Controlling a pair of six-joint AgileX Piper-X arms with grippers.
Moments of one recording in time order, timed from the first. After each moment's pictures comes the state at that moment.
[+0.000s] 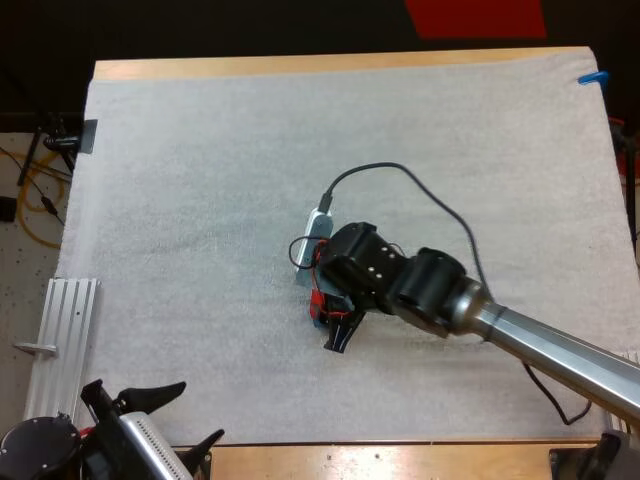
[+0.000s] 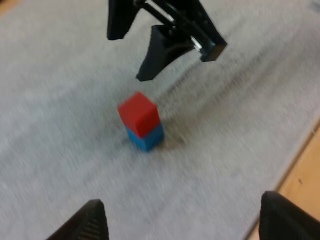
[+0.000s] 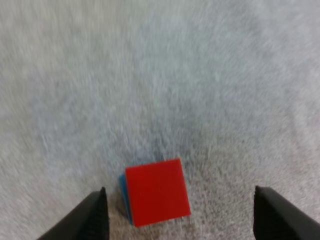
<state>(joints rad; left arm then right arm) -0.30 0.26 -1.00 1.50 0.39 -1.40 0.99 1.52 -1.27 0.80 0.03 -2.23</state>
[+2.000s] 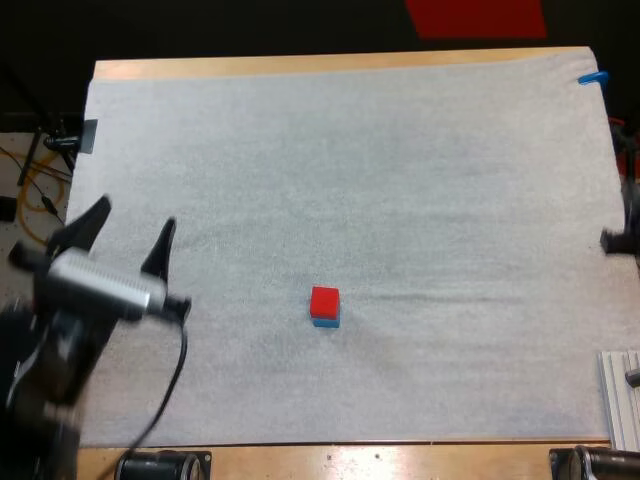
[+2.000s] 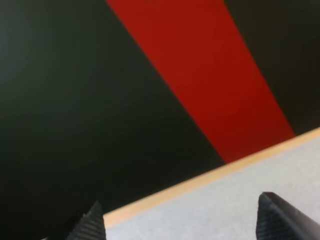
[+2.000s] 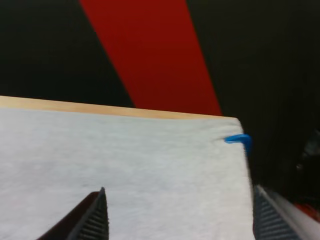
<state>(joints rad) -0.05 0.50 -1.02 0.74 0.21 -1.56 -0.11 0.67 -0.98 0.75 -0.16 -2.04</state>
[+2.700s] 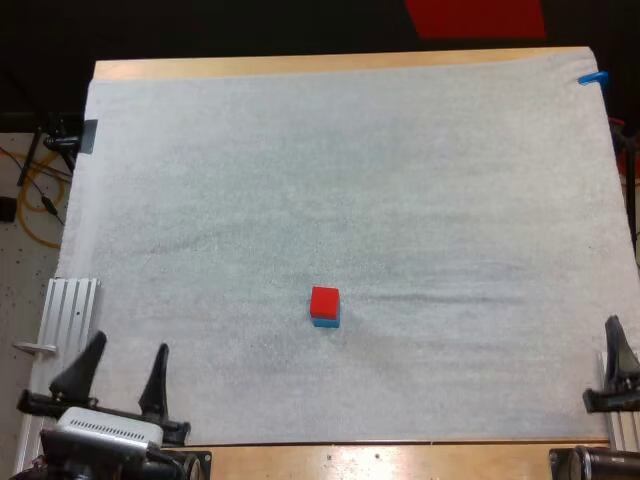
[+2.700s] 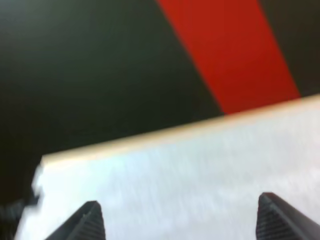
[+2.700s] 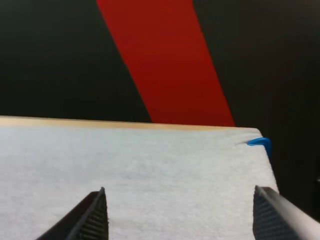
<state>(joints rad) -0.04 -0.01 -0.76 1.04 0.12 -1.66 -0.11 0.00 -0.68 0.93 -0.20 -1.93</state>
